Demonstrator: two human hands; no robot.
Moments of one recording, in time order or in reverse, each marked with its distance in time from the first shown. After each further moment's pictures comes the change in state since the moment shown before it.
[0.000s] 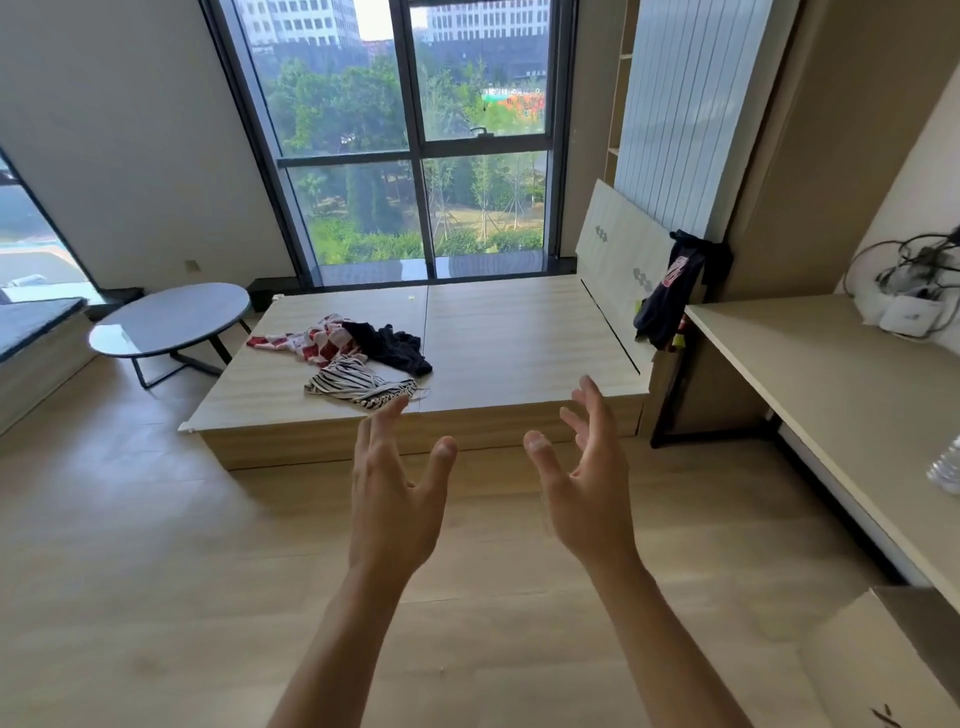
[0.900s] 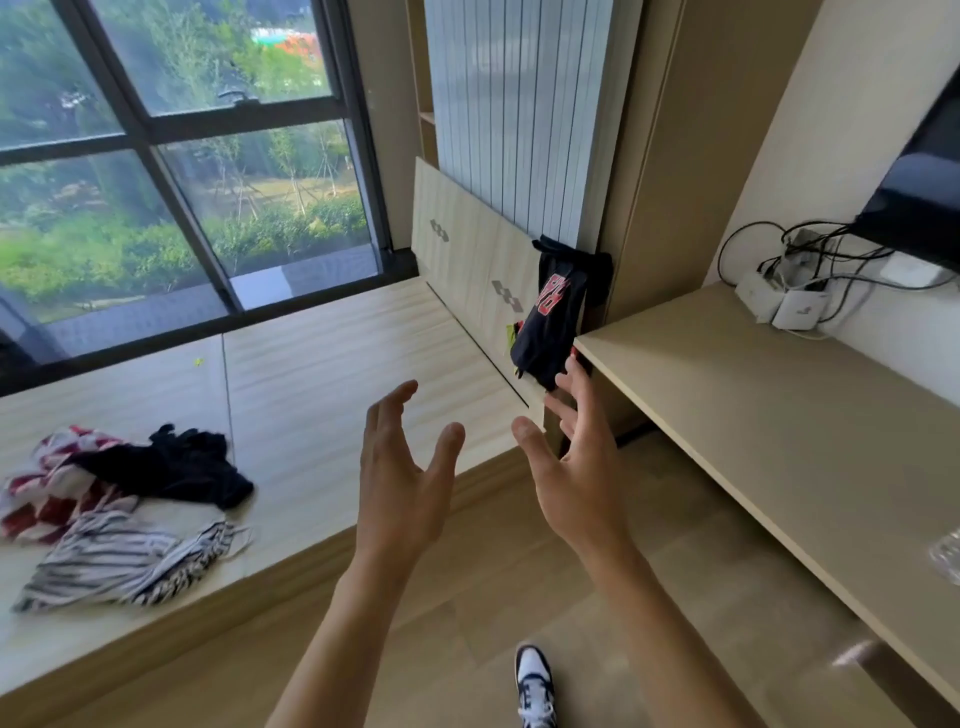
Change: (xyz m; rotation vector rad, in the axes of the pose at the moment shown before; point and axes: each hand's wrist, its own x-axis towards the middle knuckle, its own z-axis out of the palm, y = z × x) left_hand 0.444 -0.034 0.420 -0.162 -0.430 0.070; right_hand 0.489 0.232 -0.016 -0.132 0.272 0.151
